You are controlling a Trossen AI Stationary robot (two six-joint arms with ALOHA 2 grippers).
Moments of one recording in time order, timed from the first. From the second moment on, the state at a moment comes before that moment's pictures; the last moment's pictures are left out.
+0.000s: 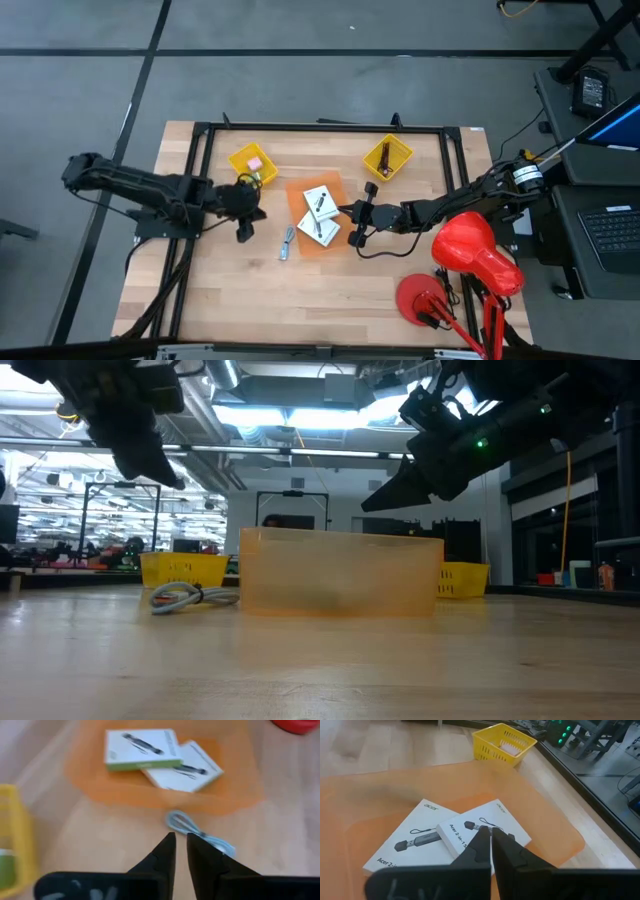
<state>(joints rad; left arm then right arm) -0.11 0.88 0.58 -0.46 -0.16 -0.46 0.18 1.57 0.63 0.47 0.53 0.00</state>
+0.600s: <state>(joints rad) -0.43 1.08 0.60 -0.14 -0.19 -0.57 0.18 1.57 0.63 0.47 0.53 0.03</state>
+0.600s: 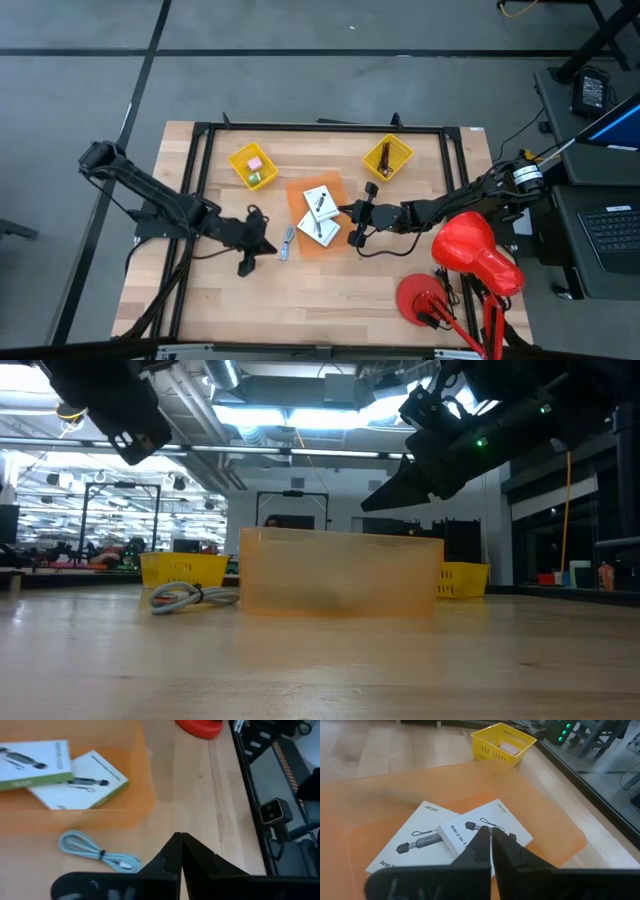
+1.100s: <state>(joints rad) -0.49 1.42 1.01 -0.69 -0.31 -0.72 0.18 1.57 0.63 0.40 0.53 0.12</state>
